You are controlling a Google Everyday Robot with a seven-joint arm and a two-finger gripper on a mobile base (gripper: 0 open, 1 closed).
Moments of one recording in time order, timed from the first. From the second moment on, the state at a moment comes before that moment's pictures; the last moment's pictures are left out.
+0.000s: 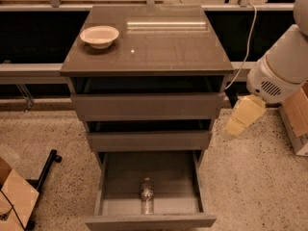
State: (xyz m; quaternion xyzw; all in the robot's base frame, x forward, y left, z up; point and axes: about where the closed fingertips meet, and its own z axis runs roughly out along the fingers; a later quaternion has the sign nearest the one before) arm 0.479 -0.211 0.878 -0.46 0.87 0.02 0.16
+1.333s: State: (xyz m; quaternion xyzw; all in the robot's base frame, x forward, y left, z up) arm 0.541 -0.127 0.741 -0.41 0.90 0.06 0.11
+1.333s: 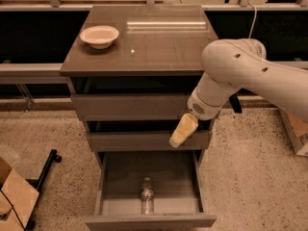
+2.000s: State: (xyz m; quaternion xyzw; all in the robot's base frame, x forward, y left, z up) arm 0.544 -0.122 0.724 -0.37 0.92 0.07 0.10
